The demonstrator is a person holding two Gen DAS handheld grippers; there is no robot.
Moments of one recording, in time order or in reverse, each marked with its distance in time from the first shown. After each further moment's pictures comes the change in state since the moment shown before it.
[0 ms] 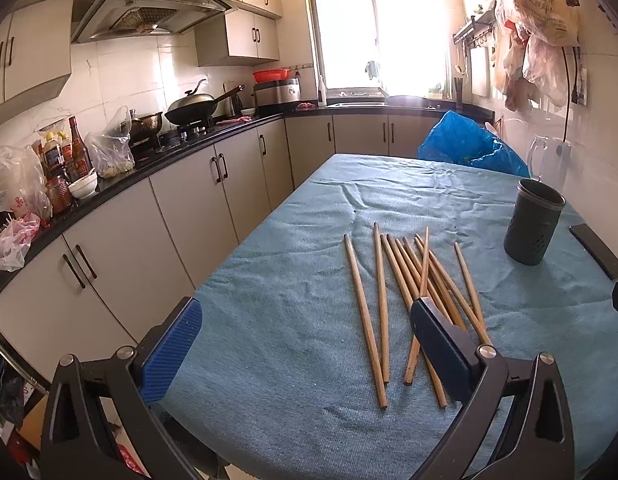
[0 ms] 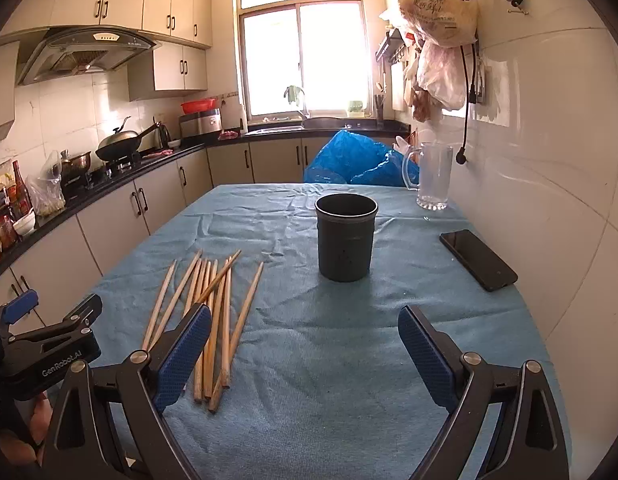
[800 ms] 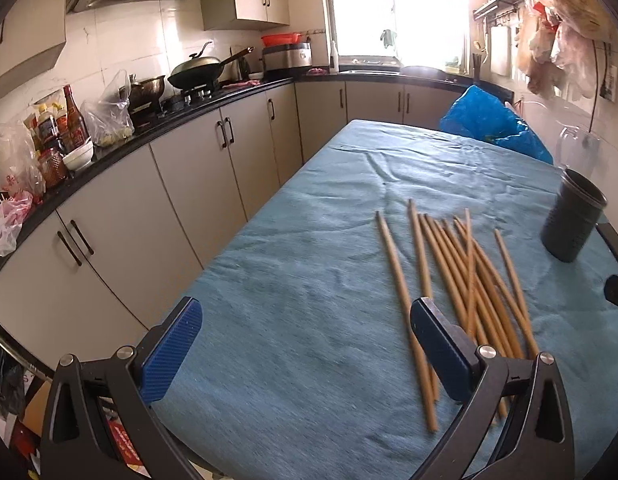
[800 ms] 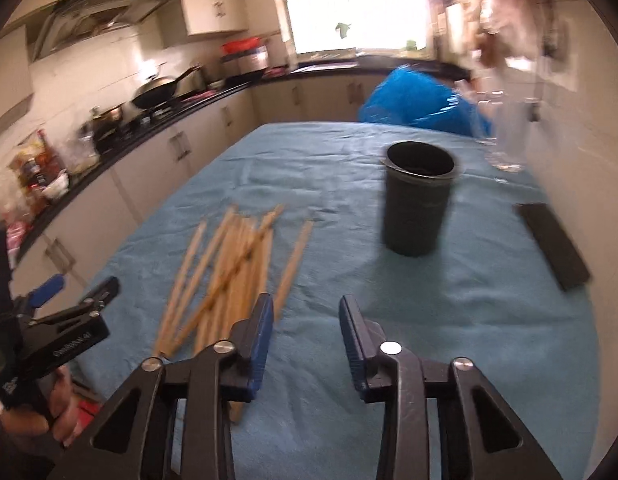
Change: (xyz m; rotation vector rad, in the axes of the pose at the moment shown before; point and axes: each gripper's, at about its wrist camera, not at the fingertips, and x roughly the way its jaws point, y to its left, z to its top) left arm 0.061 0.029 0.007 -0.031 0.134 0.013; right arm 0.080 0.010 0.025 -0.042 0.264 0.238
